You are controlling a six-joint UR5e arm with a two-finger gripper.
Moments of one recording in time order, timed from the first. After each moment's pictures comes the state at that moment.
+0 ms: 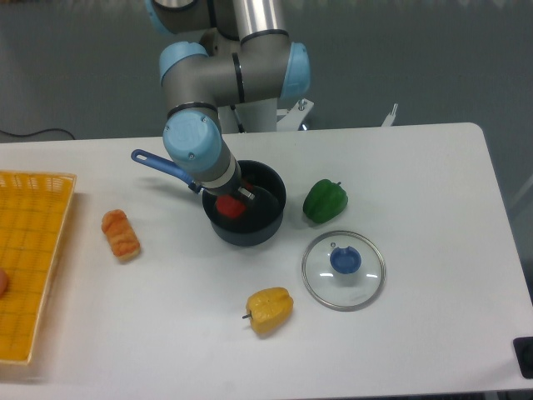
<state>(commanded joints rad) 2.23 -1.81 -1.81 -1.33 1.76 0.78</state>
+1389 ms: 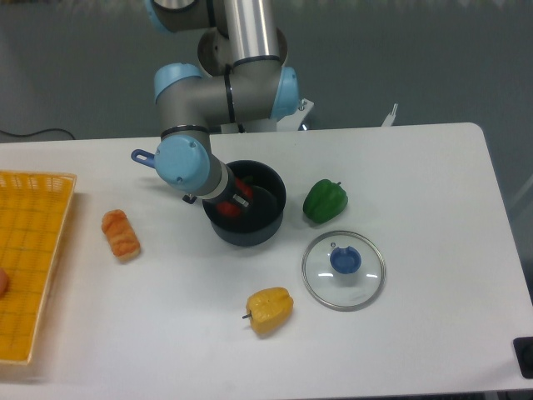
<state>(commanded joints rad) 2.20 -1.88 -1.82 -1.33 1.80 0.78</state>
